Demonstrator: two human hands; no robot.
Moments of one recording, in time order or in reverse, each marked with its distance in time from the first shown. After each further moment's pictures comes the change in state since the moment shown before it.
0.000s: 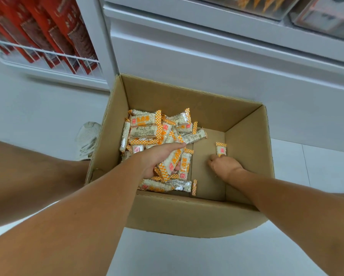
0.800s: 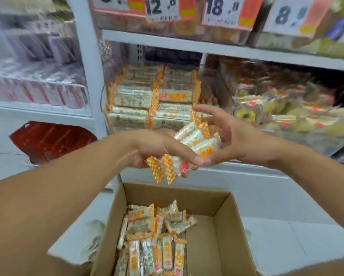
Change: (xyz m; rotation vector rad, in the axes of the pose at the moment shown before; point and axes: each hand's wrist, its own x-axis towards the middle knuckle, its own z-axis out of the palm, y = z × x) left_hand -0.222 0.226 0.073 0.633 -0.285 0.529; right_hand -0.248 0.153 -0.288 1.343 0.808 -0.435
